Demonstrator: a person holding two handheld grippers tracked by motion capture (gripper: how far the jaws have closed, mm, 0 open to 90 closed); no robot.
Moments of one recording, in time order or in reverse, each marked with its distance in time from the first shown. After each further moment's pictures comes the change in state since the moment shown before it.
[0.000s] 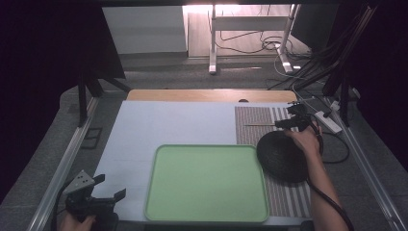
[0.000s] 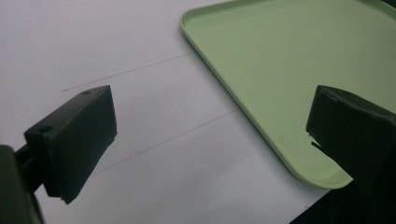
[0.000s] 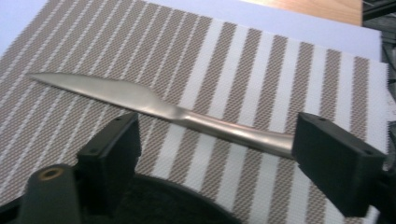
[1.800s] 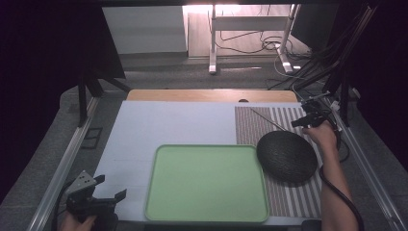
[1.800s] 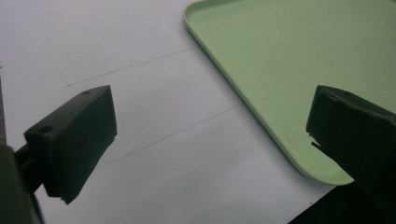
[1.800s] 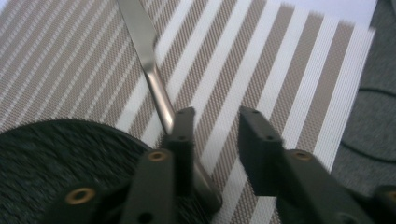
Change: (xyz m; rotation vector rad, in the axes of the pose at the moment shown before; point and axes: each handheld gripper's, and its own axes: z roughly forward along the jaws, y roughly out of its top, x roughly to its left) left arm -0.003 0.000 0.001 0.026 0.022 0.010; right arm -0.052 0.003 -0.011 0.135 0.131 -0.025
